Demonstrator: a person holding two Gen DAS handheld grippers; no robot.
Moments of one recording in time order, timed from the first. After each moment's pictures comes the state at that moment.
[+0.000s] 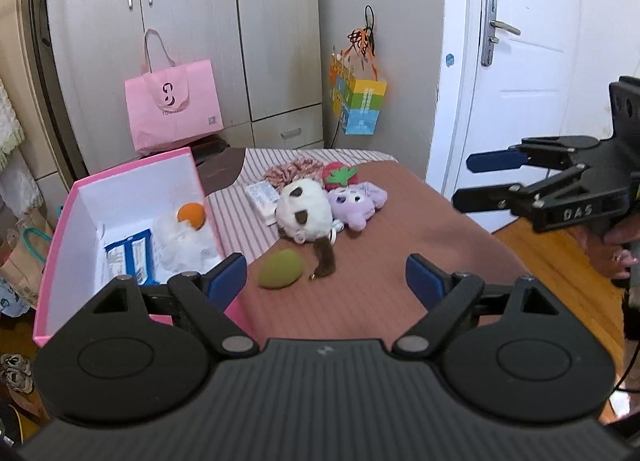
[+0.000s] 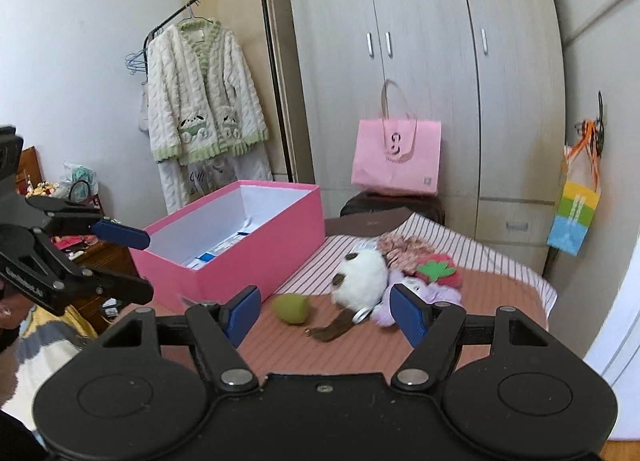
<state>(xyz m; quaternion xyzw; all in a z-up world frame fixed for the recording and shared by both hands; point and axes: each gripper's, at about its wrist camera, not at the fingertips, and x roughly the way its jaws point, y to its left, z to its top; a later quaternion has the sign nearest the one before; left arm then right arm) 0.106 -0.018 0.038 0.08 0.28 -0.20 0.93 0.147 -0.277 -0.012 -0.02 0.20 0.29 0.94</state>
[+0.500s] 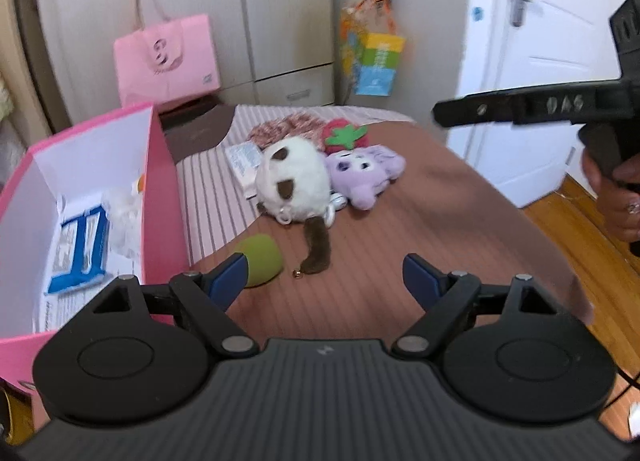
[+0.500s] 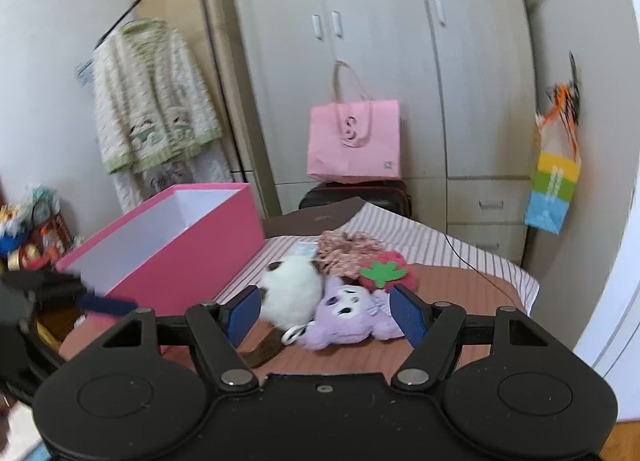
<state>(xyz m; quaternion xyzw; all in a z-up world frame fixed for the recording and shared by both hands) 0.181 -0.063 -0.030 0.07 0.34 -0.16 0.92 0.244 -0.306 -0.035 0.04 0.24 0.24 0.94</state>
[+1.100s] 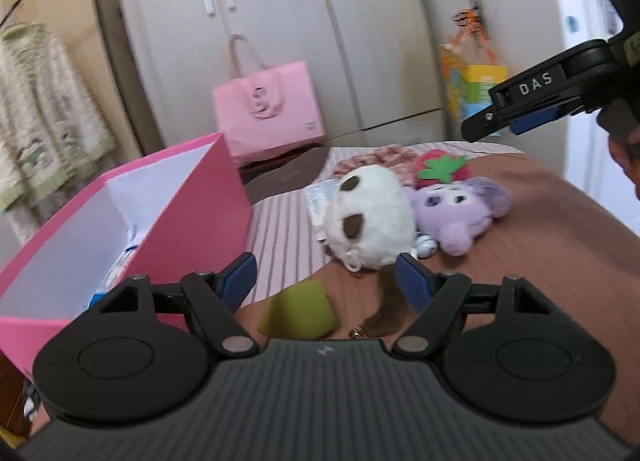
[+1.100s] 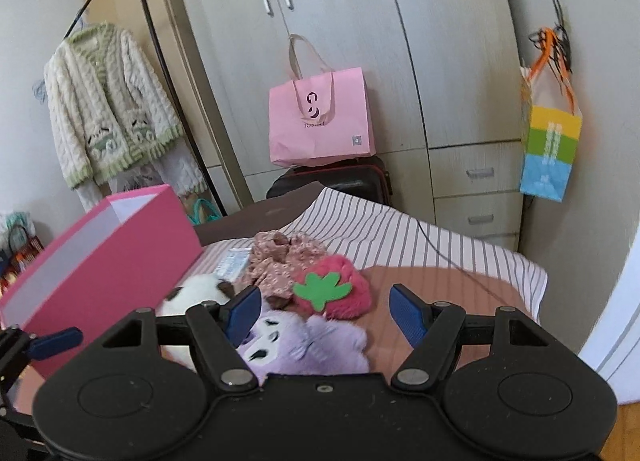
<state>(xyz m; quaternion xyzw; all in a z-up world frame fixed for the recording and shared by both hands) 0.205 -0.108 -0.083 0.12 0.23 0.03 0.97 0.347 -0.311 -0.077 0.05 0.27 0.23 0.94</state>
